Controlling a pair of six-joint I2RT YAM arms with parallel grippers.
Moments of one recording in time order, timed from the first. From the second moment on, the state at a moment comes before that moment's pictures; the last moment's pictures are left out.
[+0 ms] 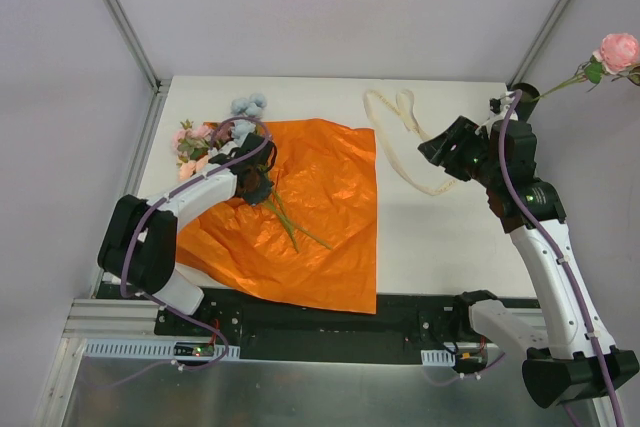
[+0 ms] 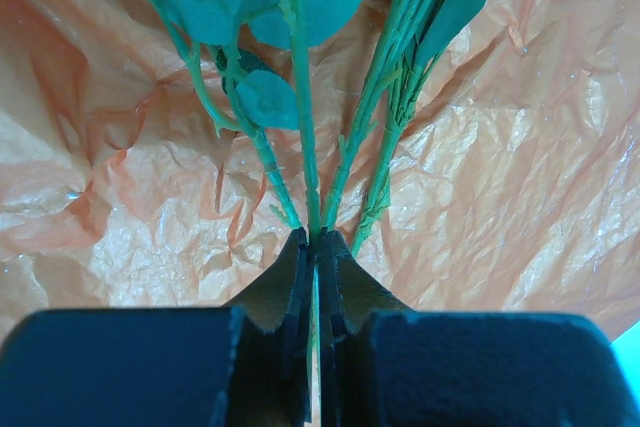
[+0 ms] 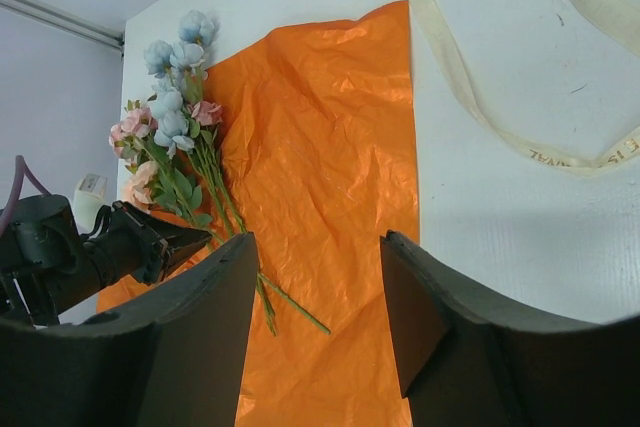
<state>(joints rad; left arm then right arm) -0.44 1.53 0.98 -0.62 -0.24 -1.15 0.21 0.96 1.12 -0.63 -0.14 0.64</state>
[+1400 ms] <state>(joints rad) -0.45 1.05 0.80 -0.32 0.16 -0.72 0.63 1.50 1.11 -0.07 -0.25 1.17</state>
